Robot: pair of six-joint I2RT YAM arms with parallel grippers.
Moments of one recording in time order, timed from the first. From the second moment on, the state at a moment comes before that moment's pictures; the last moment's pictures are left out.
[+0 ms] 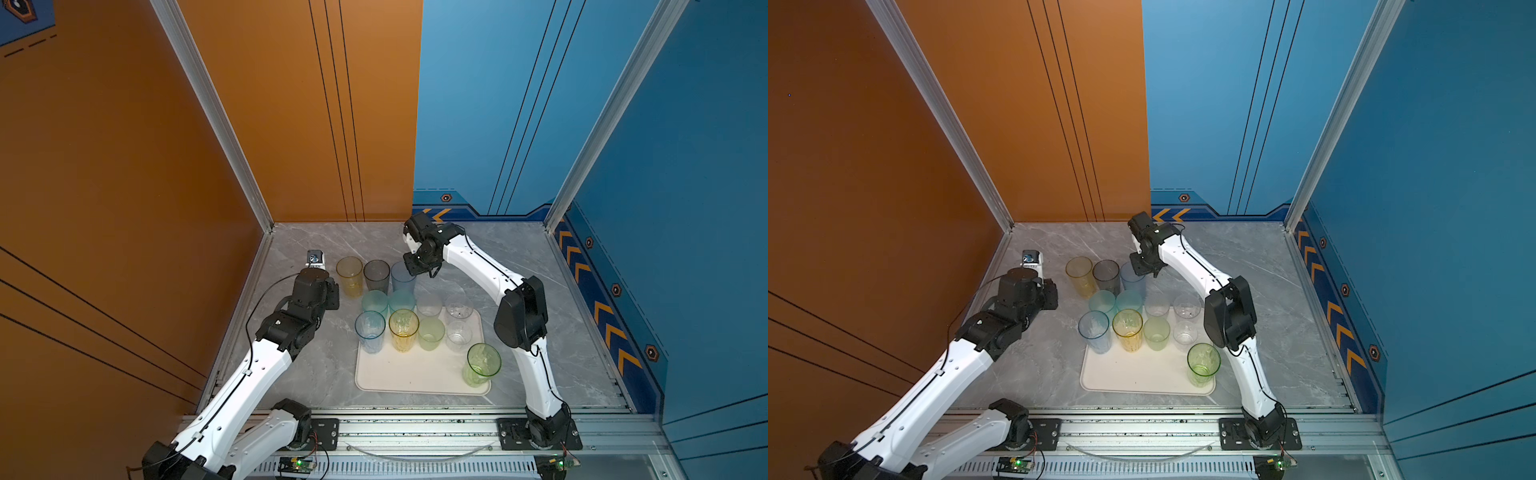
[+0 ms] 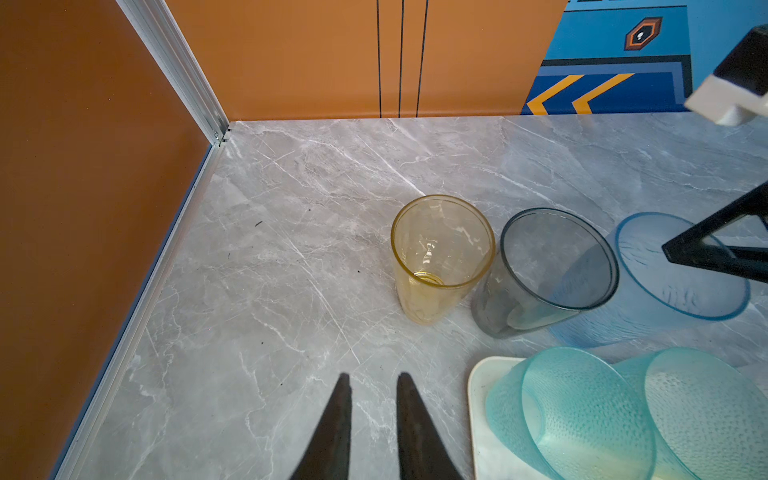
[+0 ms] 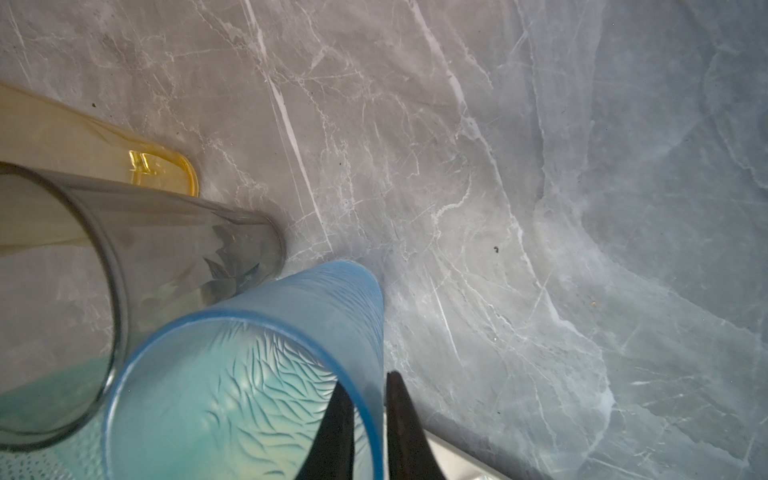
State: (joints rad) left arm -0.36 0.96 0.86 -0.48 -0.38 -0.21; right arm 0.60 2.23 2.14 -1.06 -0.02 0.21
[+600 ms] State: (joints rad) left arm -0.36 0.96 0.85 -0.48 -0.36 -0.21; right arm 0.60 2.22 2.14 -1.07 0.02 0.18
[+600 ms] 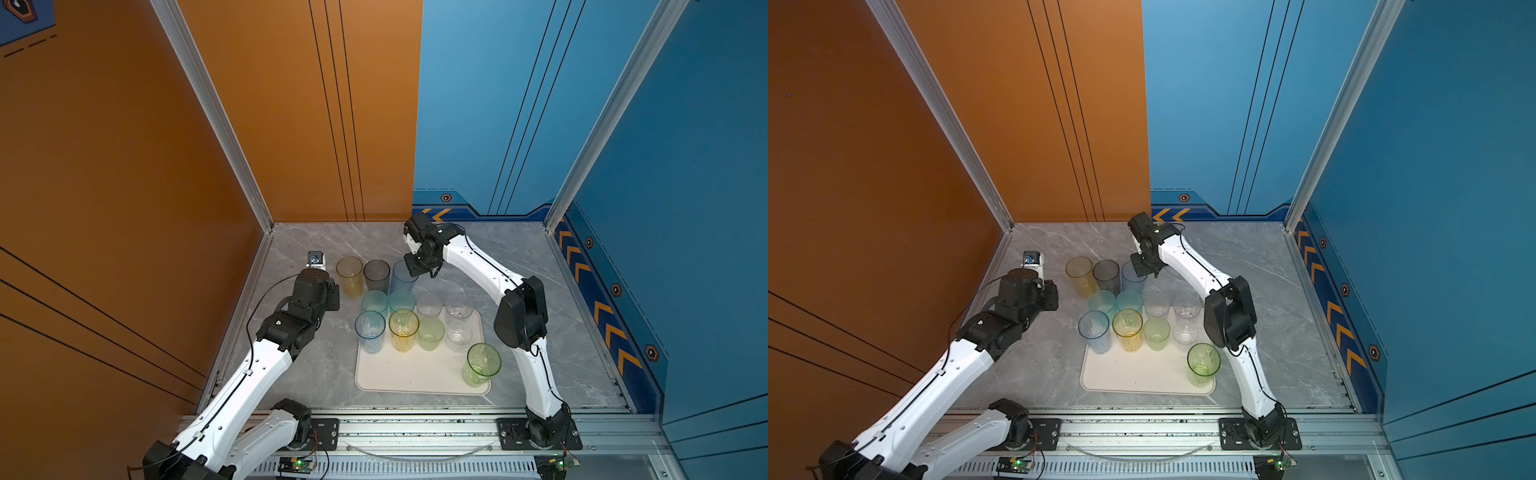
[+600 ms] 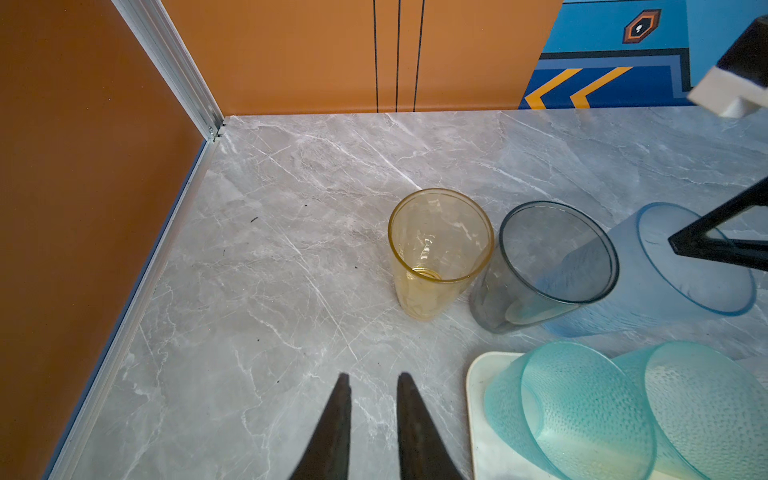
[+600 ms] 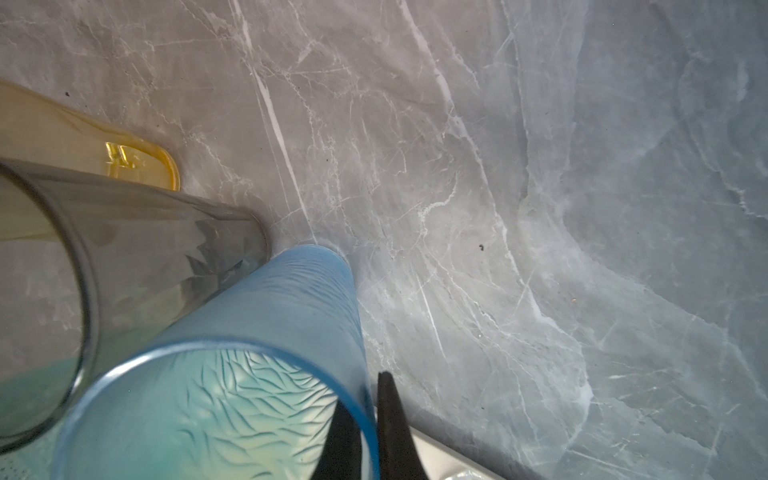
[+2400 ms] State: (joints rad) left arm -0.48 1.04 0.99 -0.53 -0.32 -0.21; right arm 1.02 1.20 1.34 -1.21 0.04 0.03
